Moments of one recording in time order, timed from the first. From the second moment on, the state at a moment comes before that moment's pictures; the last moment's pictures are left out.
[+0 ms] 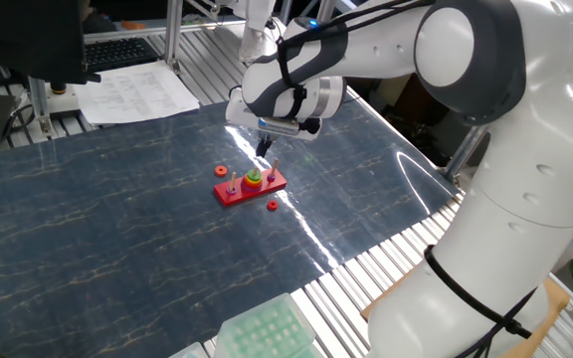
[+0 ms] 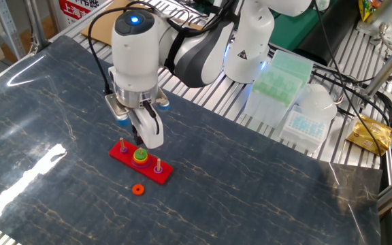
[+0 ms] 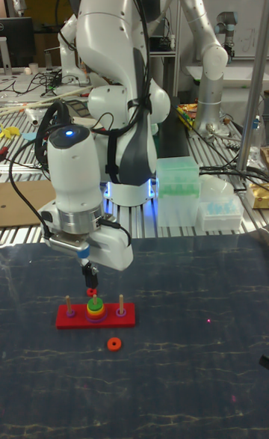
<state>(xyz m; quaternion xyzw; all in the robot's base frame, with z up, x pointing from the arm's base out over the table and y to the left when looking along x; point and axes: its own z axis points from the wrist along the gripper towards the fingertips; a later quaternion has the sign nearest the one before) 0.536 -0.080 0.160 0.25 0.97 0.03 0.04</state>
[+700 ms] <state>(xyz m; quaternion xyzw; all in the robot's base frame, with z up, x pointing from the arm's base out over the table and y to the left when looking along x) 0.536 -0.080 0.160 0.27 0.96 0.05 0.02</state>
